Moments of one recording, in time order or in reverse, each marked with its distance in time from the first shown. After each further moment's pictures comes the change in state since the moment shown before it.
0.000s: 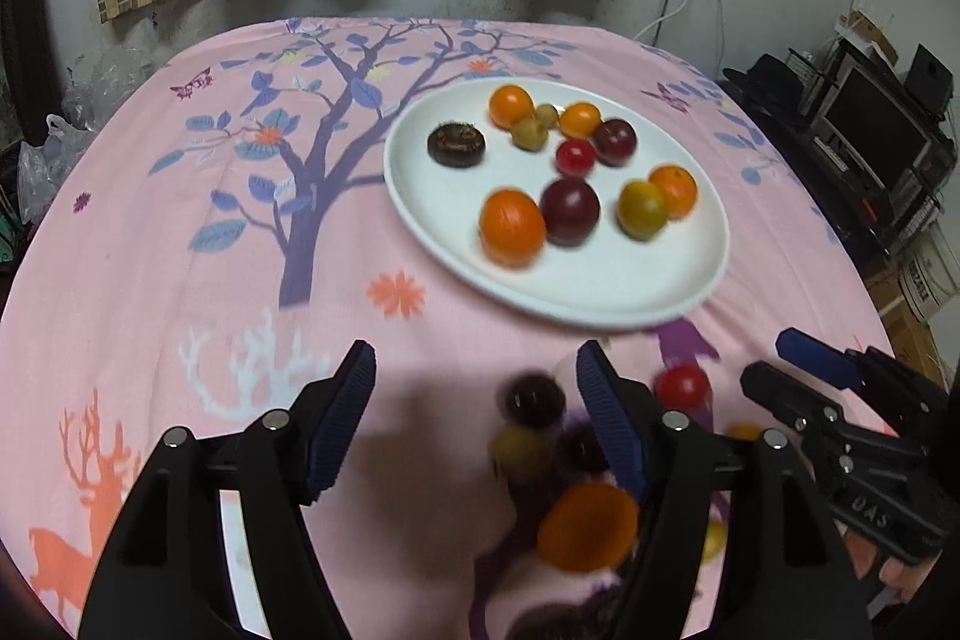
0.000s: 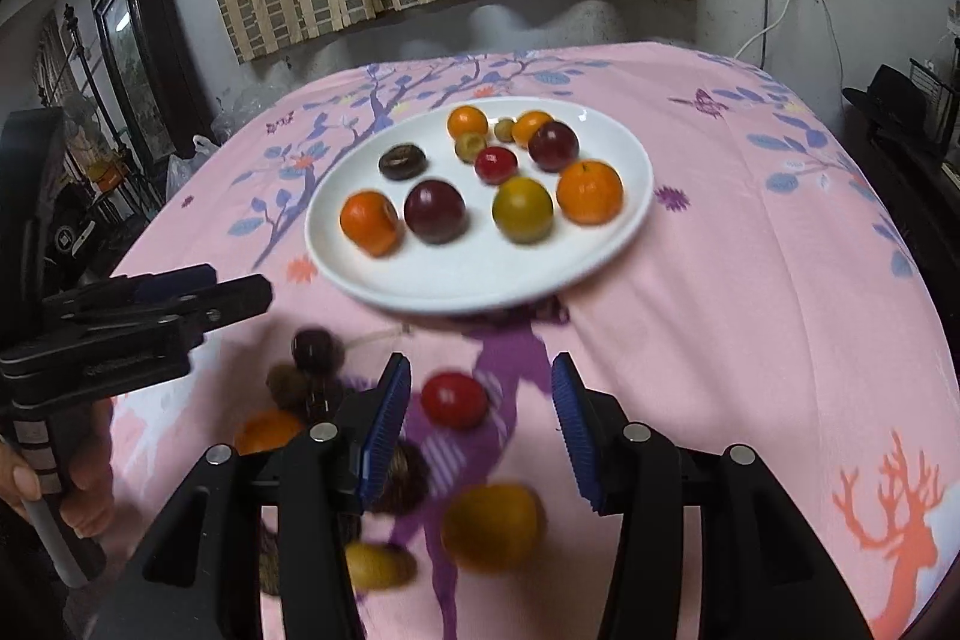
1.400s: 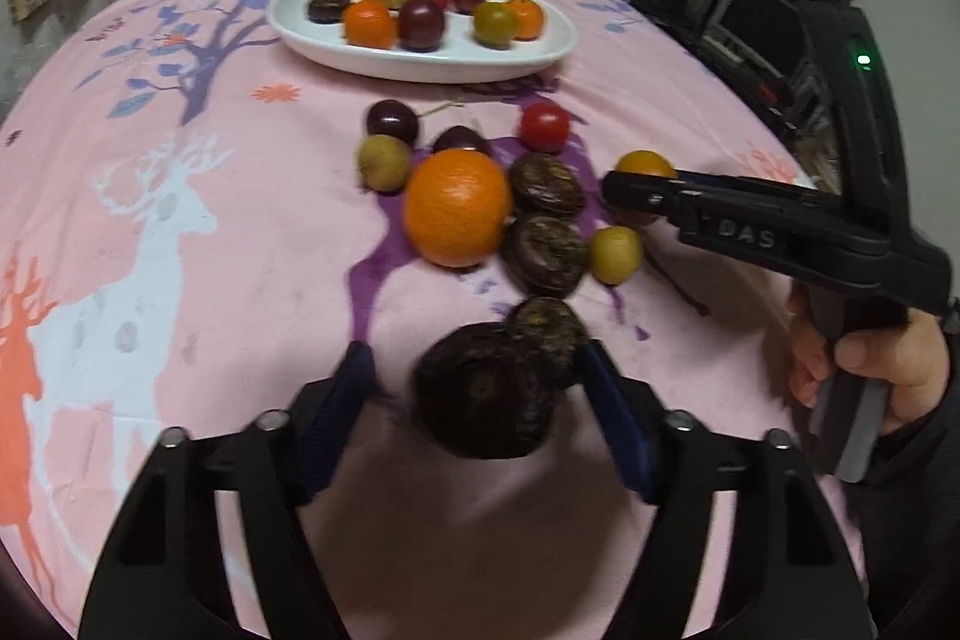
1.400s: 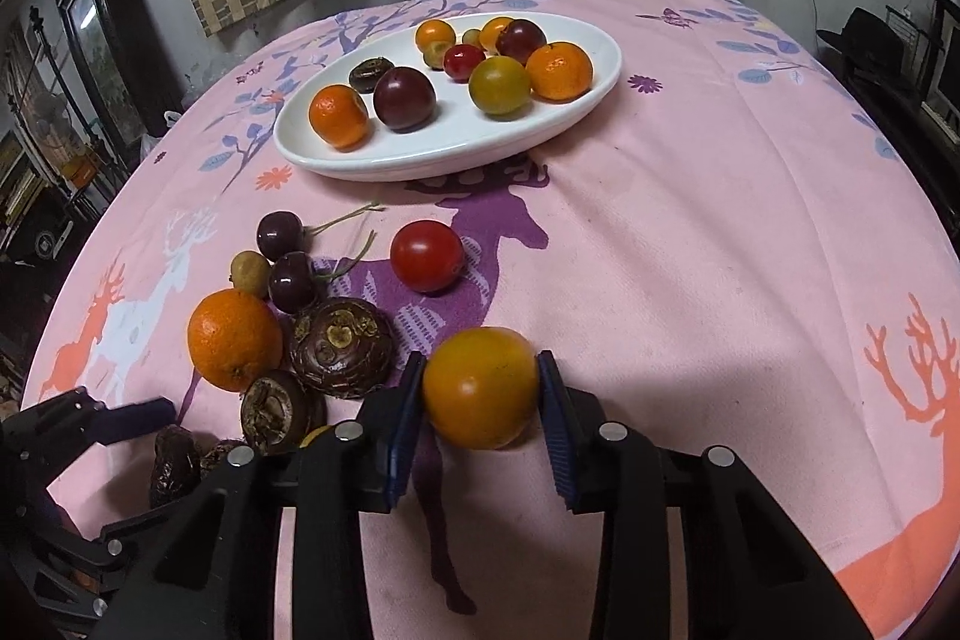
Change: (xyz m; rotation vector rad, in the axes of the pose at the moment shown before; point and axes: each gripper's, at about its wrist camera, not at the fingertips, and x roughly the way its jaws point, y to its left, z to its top) left arm -0.018 -0.022 -0.107 0.164 0.117 -0.238; right arm 0.016 -0.002 -0.047 0.065 0.091 -0.041
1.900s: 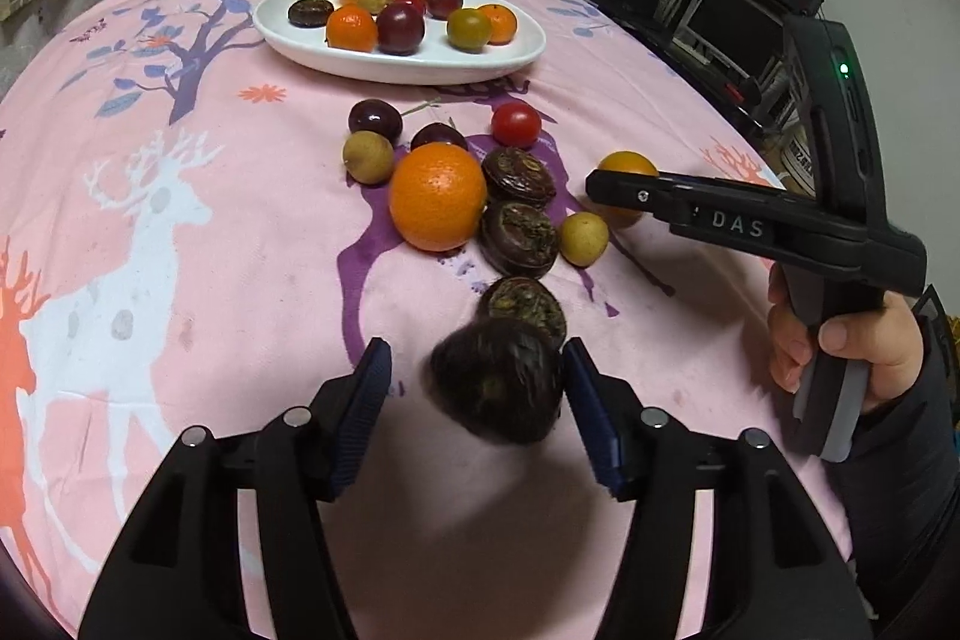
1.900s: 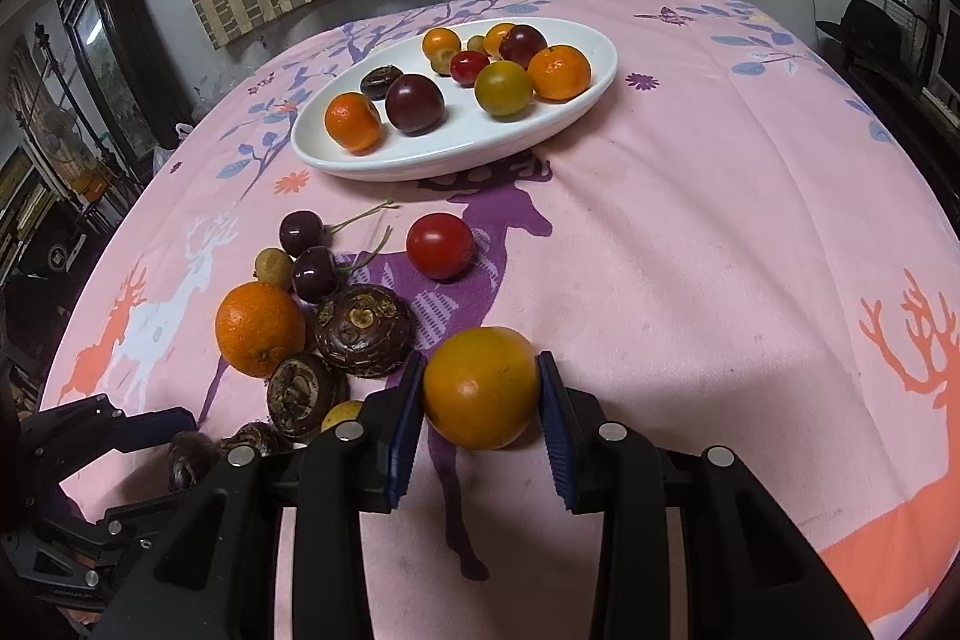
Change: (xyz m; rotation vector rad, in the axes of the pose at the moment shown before) left arm -0.011 0.005 -0.010 0.022 -0.014 -0.049; right arm -0.012 -0.002 -0.008 0.023 -0.011 0.038
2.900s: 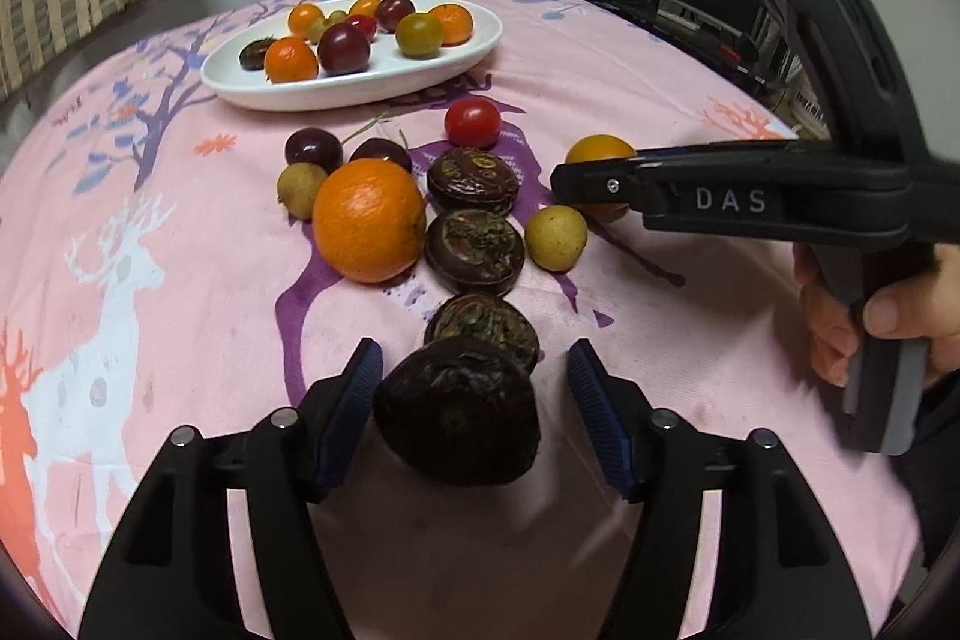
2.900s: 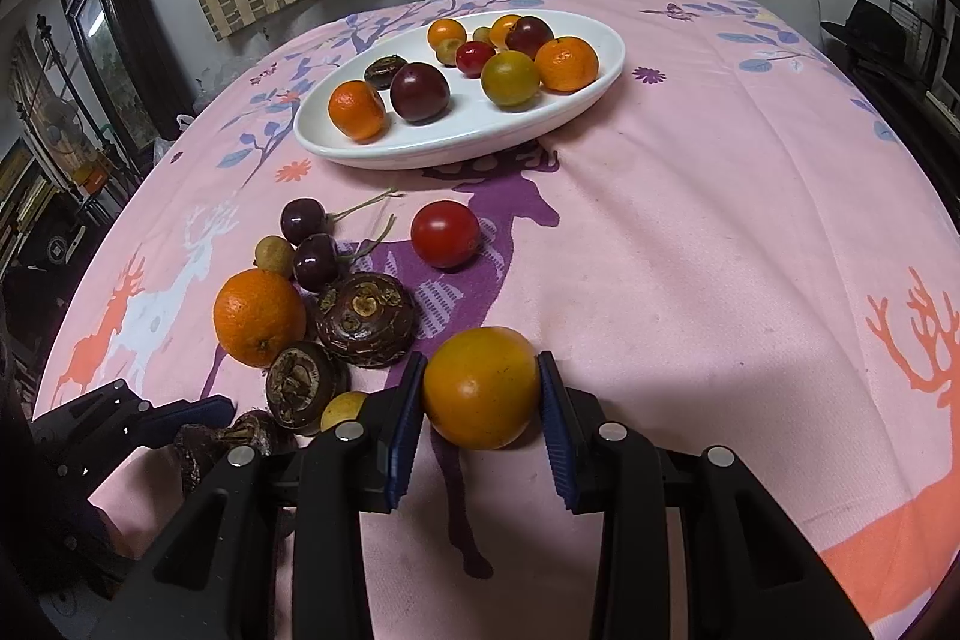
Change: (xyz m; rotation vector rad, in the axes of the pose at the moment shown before) left arm 0.028 -0.037 0.002 0.163 -0.039 0.114; right arm 0.004 0.003 -0.004 -0.012 0.009 -0.007
